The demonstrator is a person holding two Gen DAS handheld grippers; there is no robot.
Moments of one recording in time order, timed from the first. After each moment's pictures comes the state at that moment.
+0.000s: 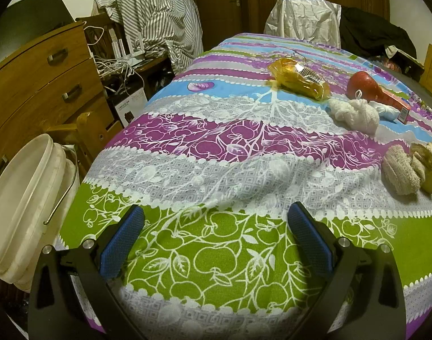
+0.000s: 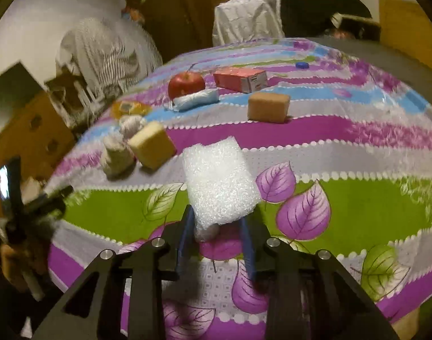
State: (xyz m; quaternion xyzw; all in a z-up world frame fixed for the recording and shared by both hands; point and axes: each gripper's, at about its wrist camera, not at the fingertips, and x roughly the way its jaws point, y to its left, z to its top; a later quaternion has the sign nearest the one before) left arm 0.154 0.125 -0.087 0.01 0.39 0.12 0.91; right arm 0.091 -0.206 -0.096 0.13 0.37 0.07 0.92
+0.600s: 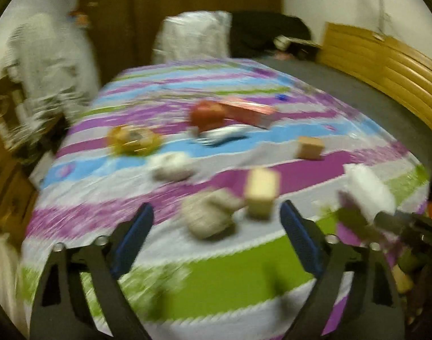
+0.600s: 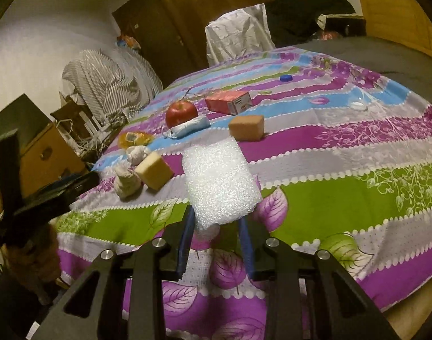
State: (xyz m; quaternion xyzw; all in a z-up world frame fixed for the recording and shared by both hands) left arm 0.157 -0.023 -0.022 0.08 0.35 -0.16 0.92; right arm 0.052 -0.249 -0.076 0.19 0.32 0.07 0.93
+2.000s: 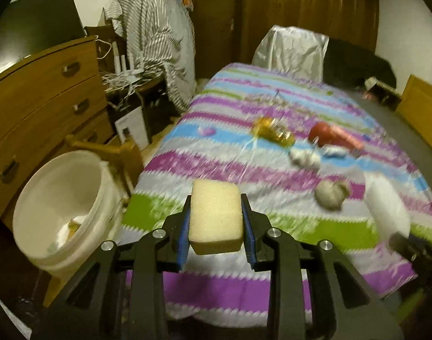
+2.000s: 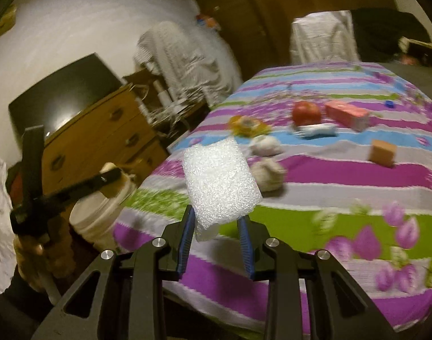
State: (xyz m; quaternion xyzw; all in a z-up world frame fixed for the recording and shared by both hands) left arm 0.062 0.146 0.016 -0.03 0.35 0.07 0.94; right arm 0.043 -0.083 -0.009 0.11 0.31 0.26 0.91
